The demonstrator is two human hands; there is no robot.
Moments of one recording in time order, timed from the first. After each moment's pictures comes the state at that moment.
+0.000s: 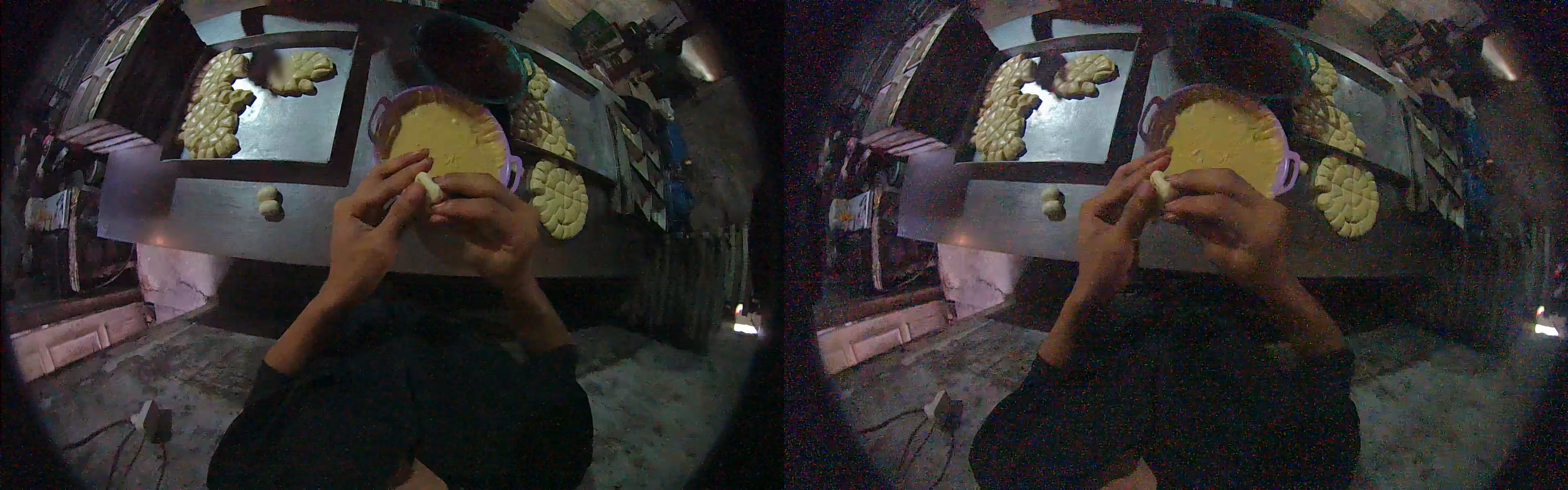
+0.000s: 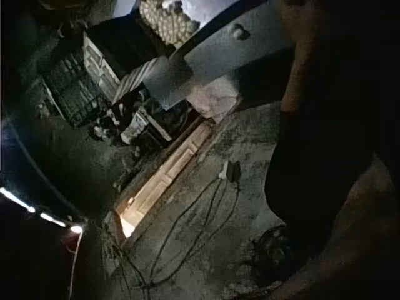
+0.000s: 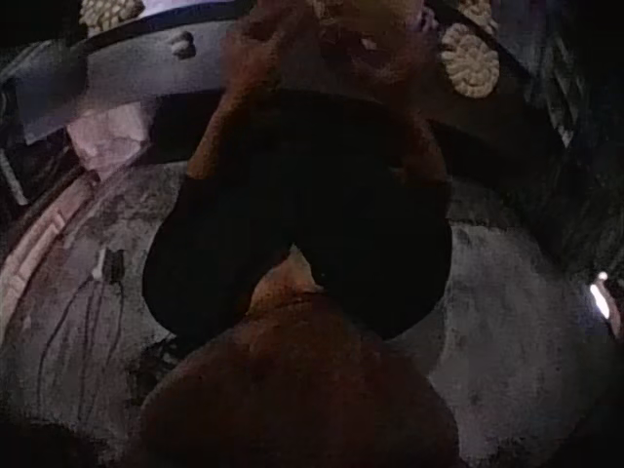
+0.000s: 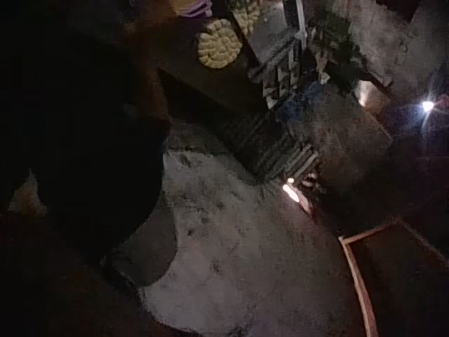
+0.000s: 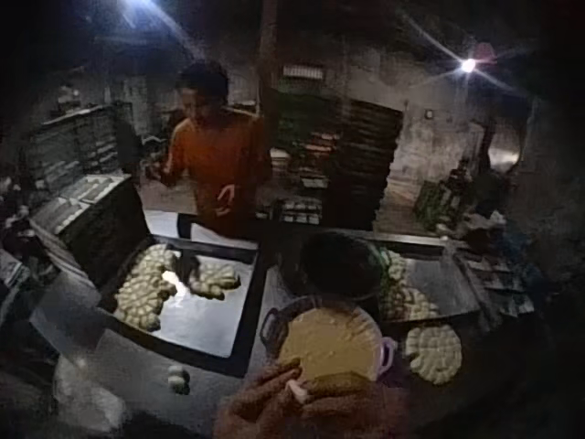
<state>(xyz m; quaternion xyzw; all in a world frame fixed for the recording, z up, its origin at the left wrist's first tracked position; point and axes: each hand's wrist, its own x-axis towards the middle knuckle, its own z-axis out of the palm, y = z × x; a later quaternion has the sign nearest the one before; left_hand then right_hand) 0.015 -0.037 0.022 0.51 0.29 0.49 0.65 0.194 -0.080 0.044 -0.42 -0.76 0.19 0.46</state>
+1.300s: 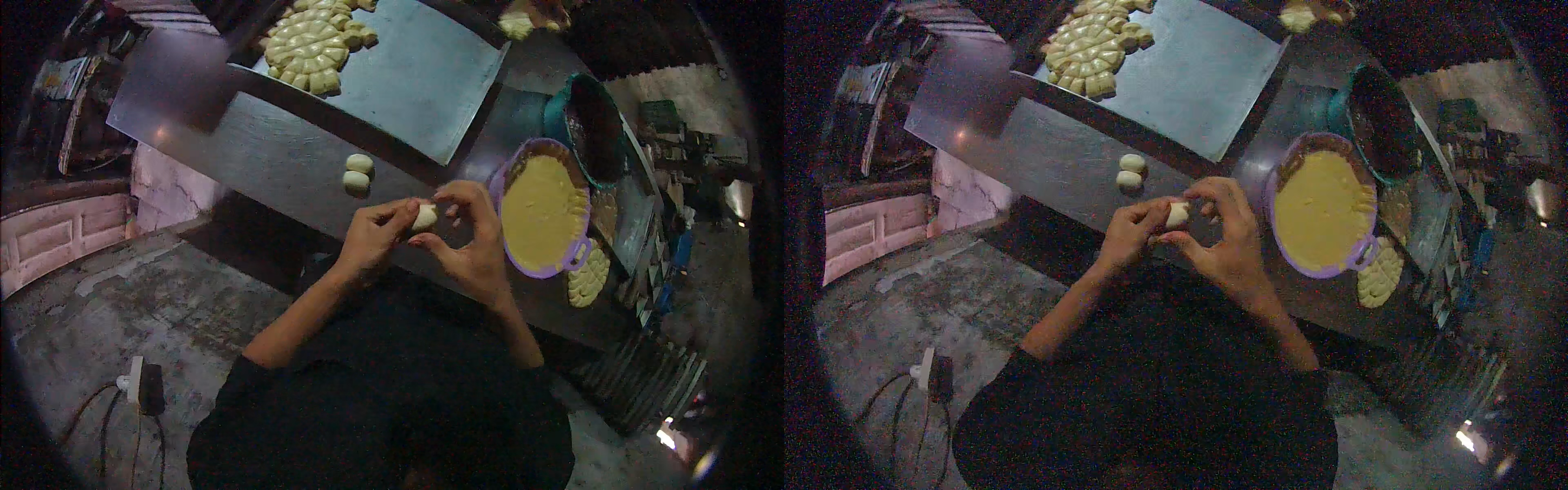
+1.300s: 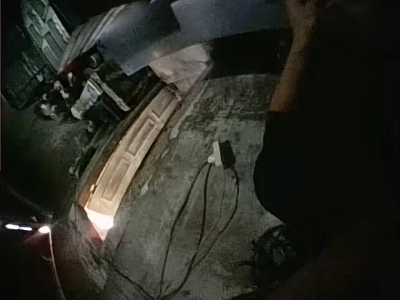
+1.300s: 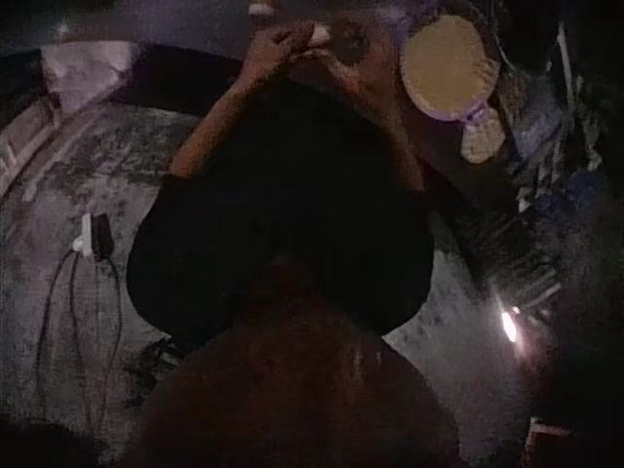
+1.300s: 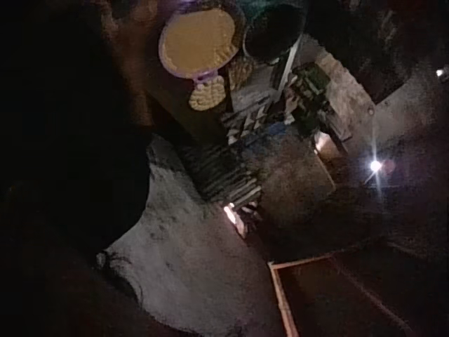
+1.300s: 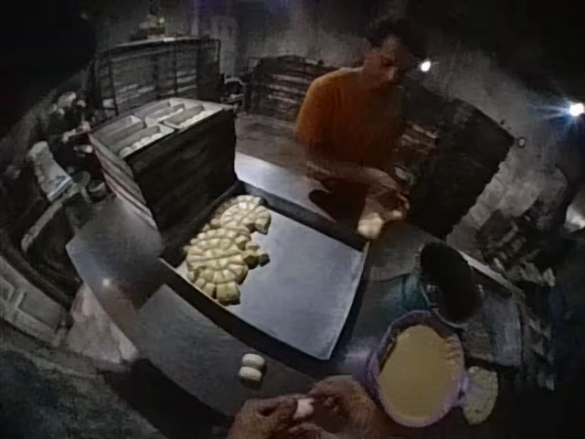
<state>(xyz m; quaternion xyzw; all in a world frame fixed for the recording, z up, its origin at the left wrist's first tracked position) -0.148 0.008 -0.101 0.33 0.48 0.41 0.71 0.017 0.026 -0.024 -0.51 -0.68 0.42 0.32</state>
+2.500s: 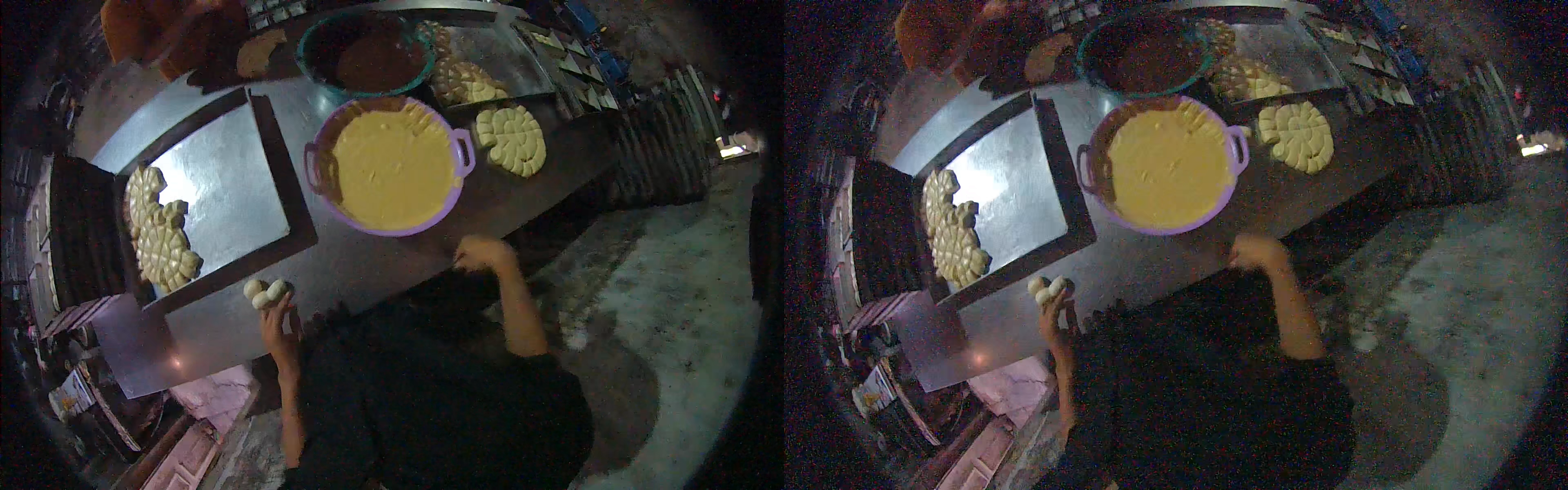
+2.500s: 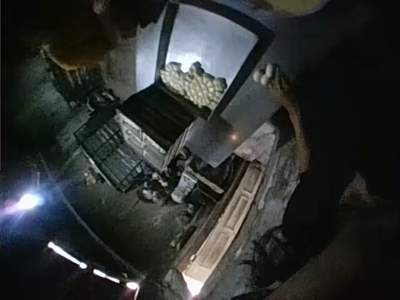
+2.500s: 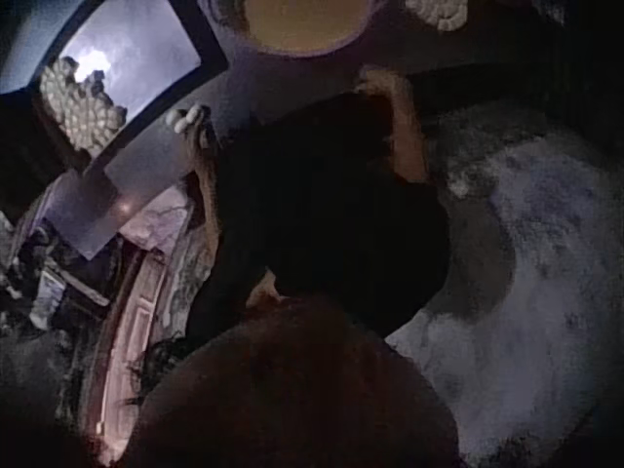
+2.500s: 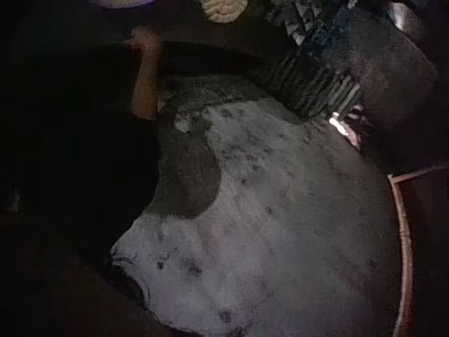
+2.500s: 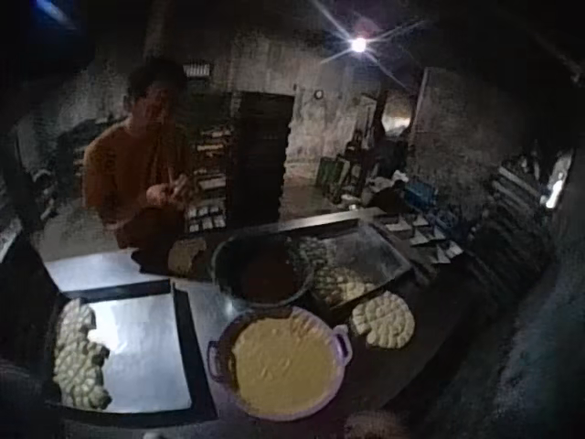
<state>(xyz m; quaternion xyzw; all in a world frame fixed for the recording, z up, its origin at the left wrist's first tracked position) -0.166 0.017 -0.177 0.80 0.40 0.37 0.27 0.250 -0.128 -0.121 -0.72 -0.46 0.51 -0.10</state>
